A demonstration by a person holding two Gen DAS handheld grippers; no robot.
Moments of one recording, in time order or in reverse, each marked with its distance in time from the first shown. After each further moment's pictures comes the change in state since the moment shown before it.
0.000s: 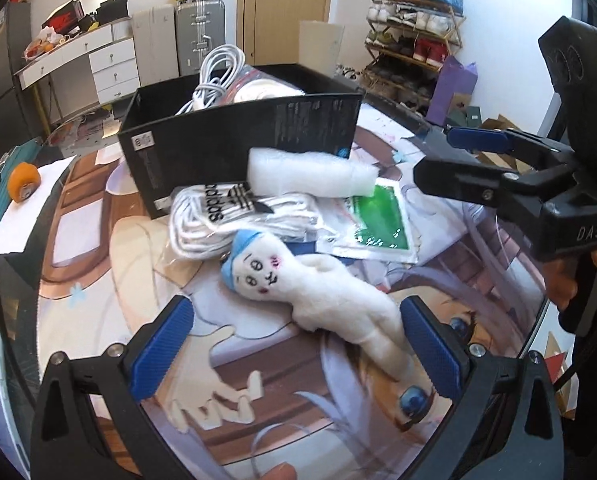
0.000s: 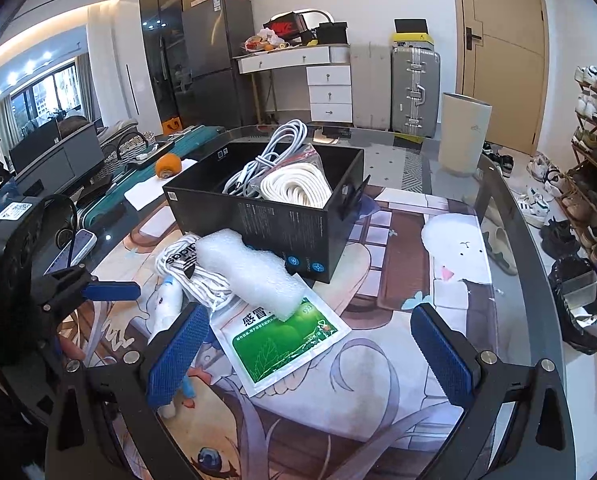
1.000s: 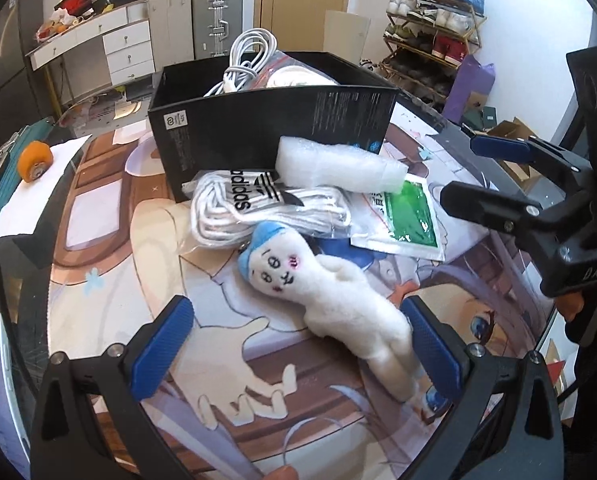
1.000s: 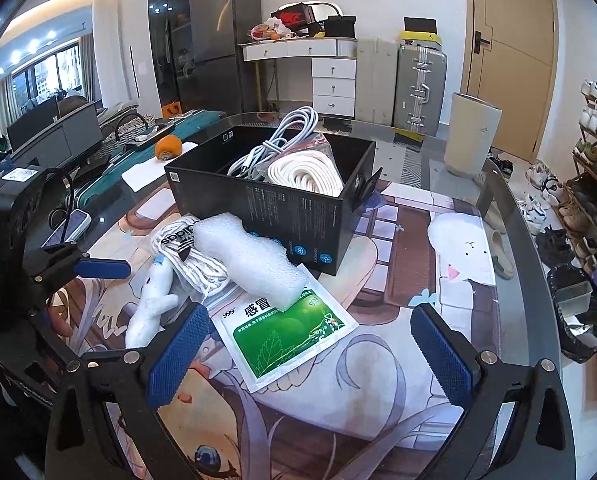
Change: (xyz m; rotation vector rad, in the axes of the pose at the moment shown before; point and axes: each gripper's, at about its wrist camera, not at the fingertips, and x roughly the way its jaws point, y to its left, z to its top) left arm 0.007 0.019 0.003 -0.053 0.046 0.028; right arm 0.009 0.013 -0.003 -0.055 0.032 -0.028
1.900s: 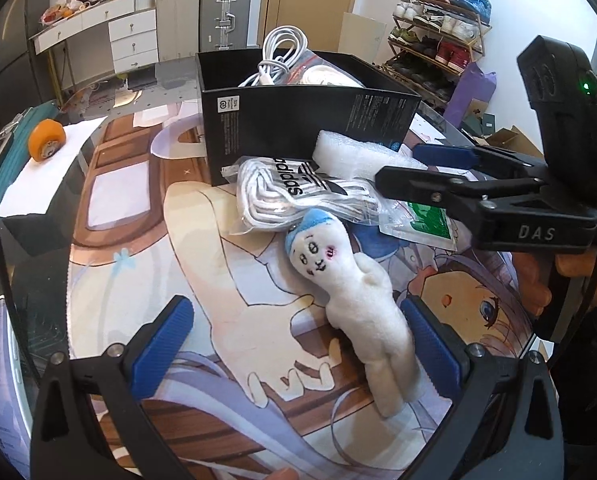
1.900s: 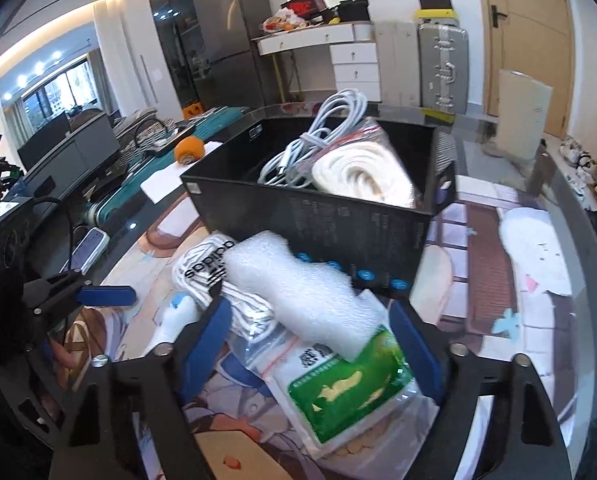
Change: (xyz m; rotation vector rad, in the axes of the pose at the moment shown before) left arm -0.013 0.028 -0.009 -0.041 0.013 -0.034; right arm 0.050 0.019 0.024 0.057 0.047 0.149
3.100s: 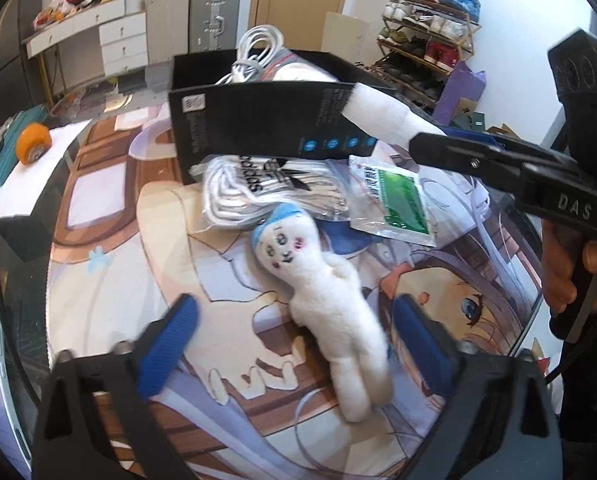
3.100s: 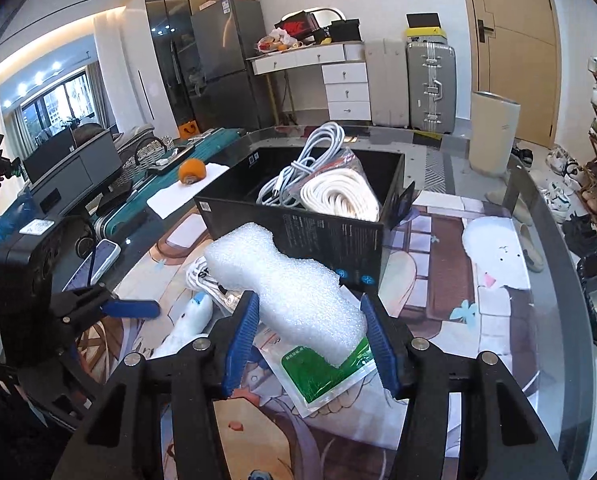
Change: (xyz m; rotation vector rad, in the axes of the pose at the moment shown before) left arm -0.001 -0.016 -0.007 0.015 -0.011 -0.032; right arm -0.053 -0.003 -0.013 0.013 -0.087 -0.035
